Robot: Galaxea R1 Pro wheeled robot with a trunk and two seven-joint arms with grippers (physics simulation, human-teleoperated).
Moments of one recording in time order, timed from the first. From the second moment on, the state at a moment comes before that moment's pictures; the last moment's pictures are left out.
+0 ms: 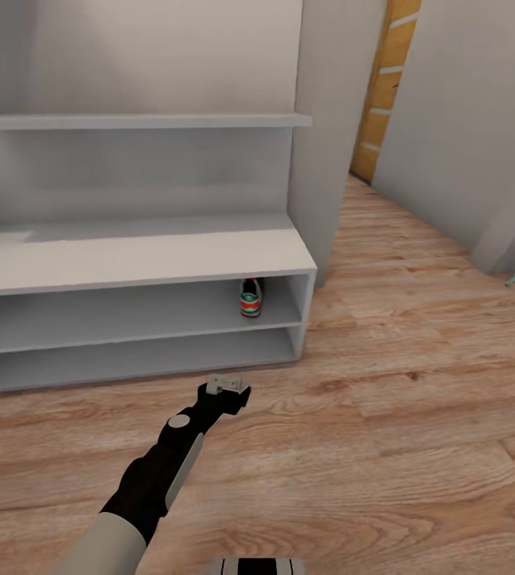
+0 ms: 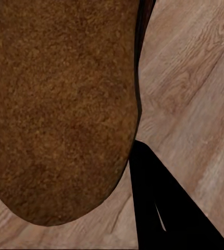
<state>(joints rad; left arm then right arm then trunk) -0.56 -0.11 -0.25 -0.98 0.08 0.24 -0.07 -0.37 -0.16 -0.83 -1.34 0.16 0.74 0.01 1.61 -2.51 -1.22</state>
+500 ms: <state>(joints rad) -0.56 -0.11 -0.25 -0.99 0.08 0.24 -0.07 -0.37 -0.16 -0.83 -1.34 0.16 0.74 0.01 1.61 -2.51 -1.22</state>
